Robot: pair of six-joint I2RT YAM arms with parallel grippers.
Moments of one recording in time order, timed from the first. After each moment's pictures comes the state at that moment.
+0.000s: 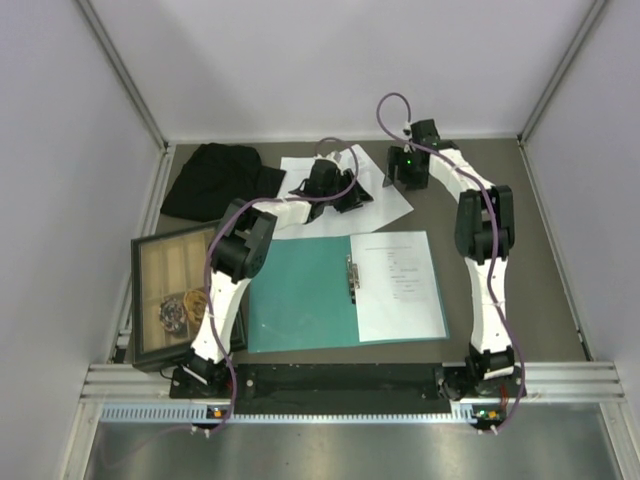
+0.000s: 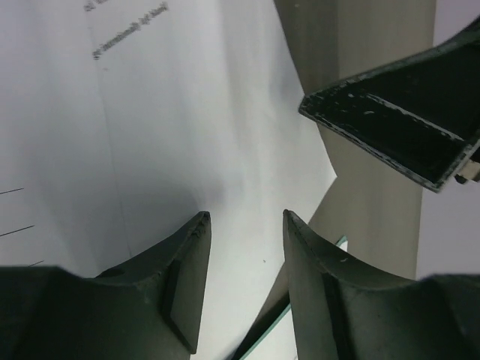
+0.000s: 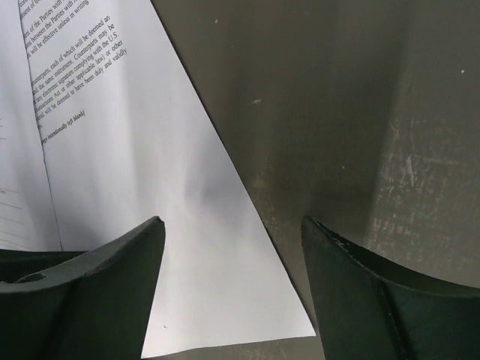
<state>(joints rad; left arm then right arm) -0.52 2.35 1.64 0.20 0.32 -0.87 0.20 2.38 2.03 -0.62 -0.17 0.26</state>
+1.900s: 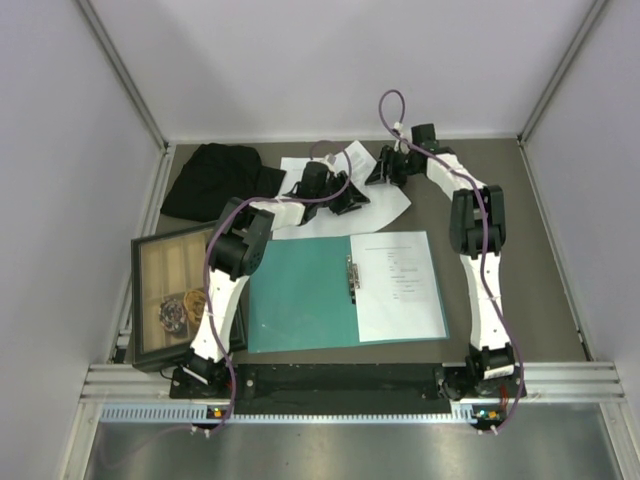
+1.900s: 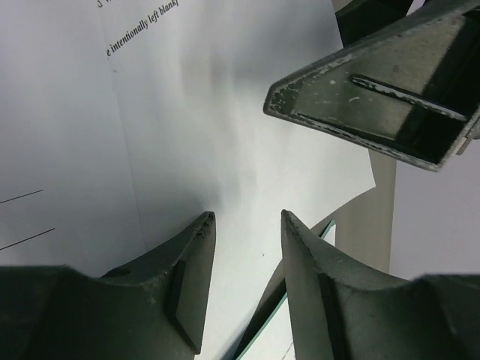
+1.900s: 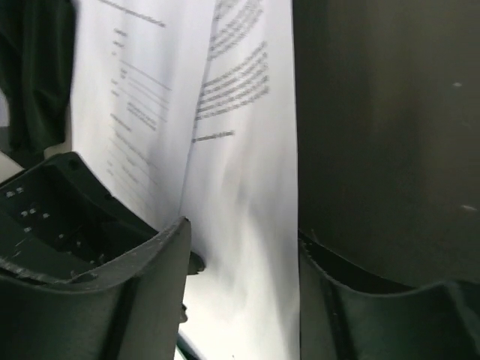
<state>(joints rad) -0.47 2.37 1.59 0.28 0.43 -0.92 0.17 2.52 2.11 -0.44 -0.73 0.32</state>
